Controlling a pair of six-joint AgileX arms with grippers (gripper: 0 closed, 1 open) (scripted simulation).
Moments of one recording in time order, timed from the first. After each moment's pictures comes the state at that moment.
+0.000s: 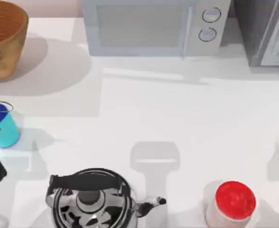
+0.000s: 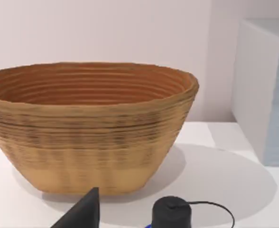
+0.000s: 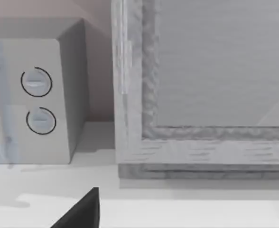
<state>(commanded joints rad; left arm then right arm) 0.00 0.00 0.00 0.00 0.00 0.00 0.00 0.00 0.00 0.00 0.00 0.00</state>
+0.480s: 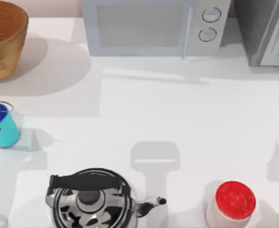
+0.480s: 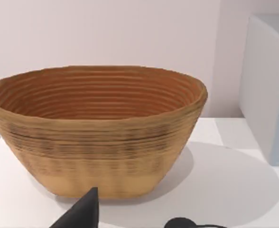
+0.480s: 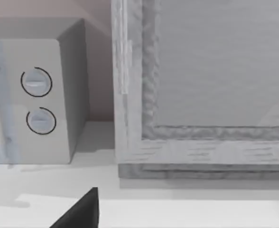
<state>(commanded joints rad) 0.03 0.17 0.18 -0.08 0.01 0.01 0.00 0.00 0.00 0.00 0.00 0.00</state>
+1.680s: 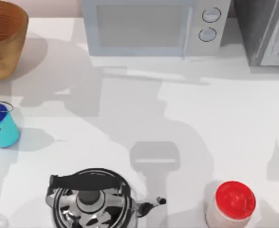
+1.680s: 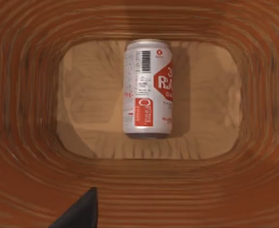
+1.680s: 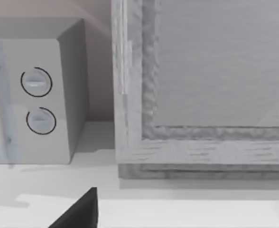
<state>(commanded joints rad) 0.17 2.01 1.88 -0.94 0.10 0.16 0.00 0.00 0.00 0.00 0.00 0.00</state>
